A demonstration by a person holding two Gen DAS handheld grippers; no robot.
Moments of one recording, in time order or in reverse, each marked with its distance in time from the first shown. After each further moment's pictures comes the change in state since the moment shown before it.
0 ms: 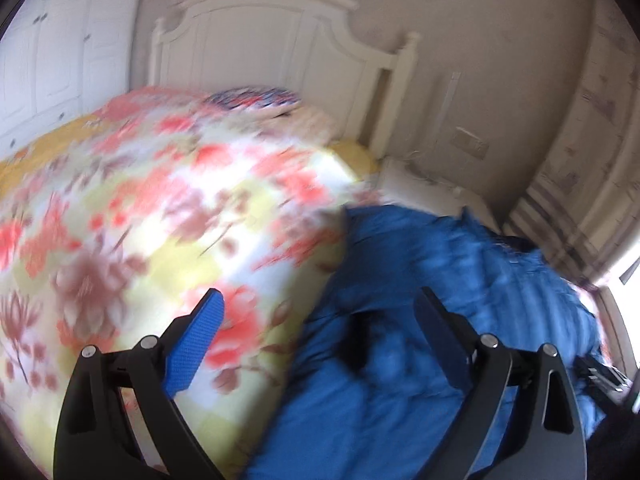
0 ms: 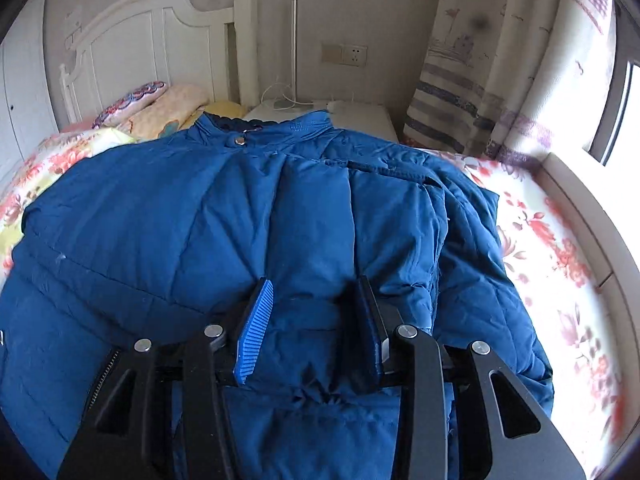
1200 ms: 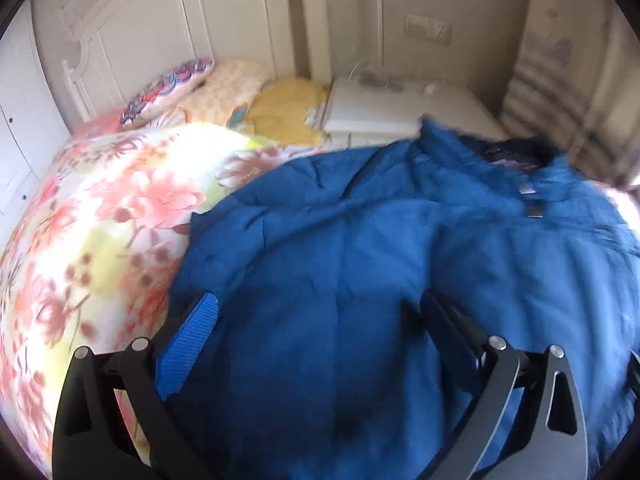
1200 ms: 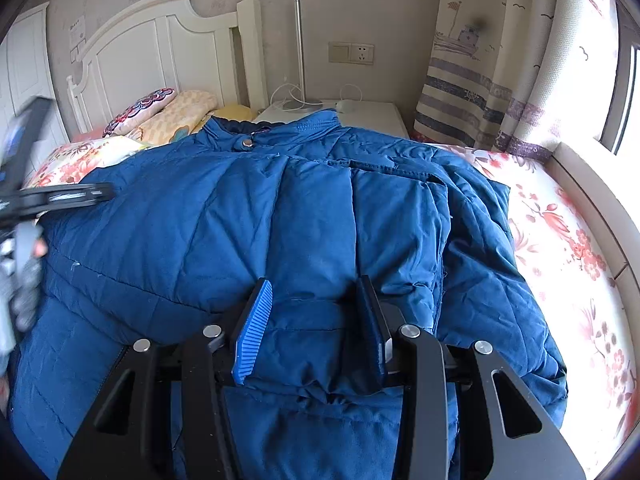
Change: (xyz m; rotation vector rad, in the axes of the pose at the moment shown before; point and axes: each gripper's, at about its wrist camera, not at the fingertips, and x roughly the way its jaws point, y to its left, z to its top) left arm 0.118 -0.129 0.013 0.313 0.224 0.045; right arm -0.002 -0.014 -0.001 0.044 -0.006 0.077
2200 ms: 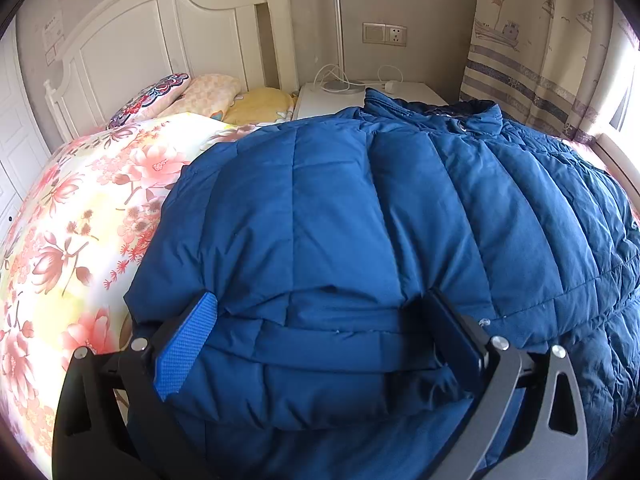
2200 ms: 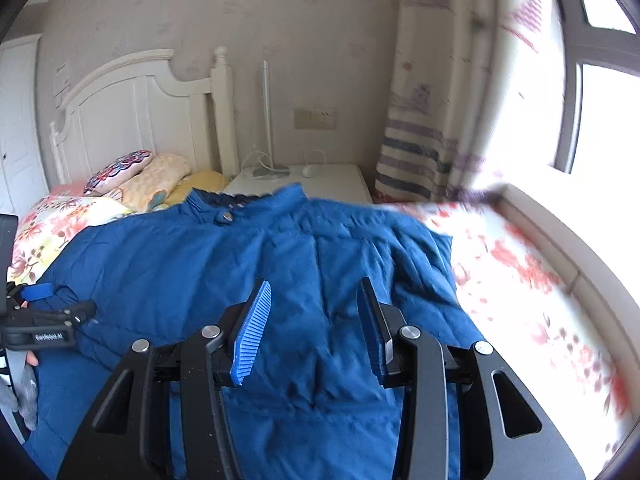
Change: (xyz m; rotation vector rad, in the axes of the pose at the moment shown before) left arm -0.024 -0.007 -0.067 0.086 -0.028 -0.052; right arm -0.049 0.009 0.003 0.036 -0.251 -0.120
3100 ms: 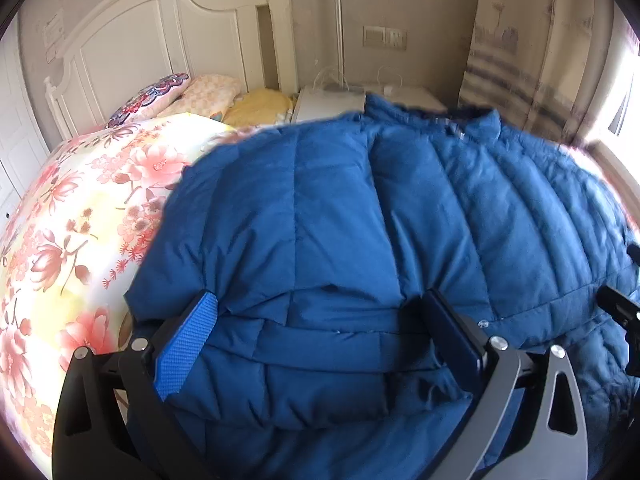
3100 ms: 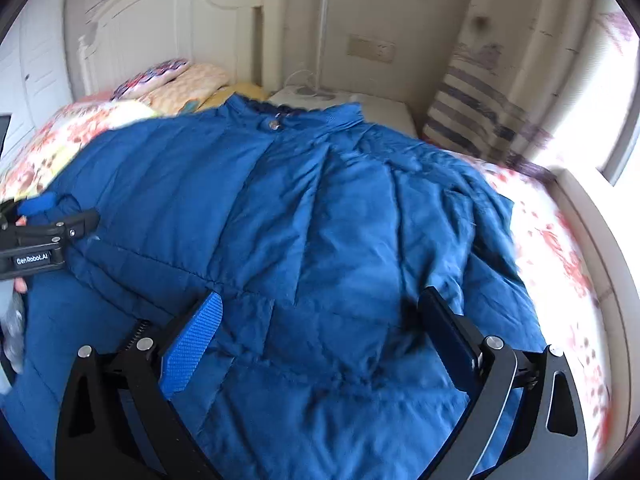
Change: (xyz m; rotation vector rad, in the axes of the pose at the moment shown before) left arm -0.010 0.009 -0.001 -0.043 -0.042 -0.014; right arm 0.026 0.032 -0.012 -0.146 0.272 0.090
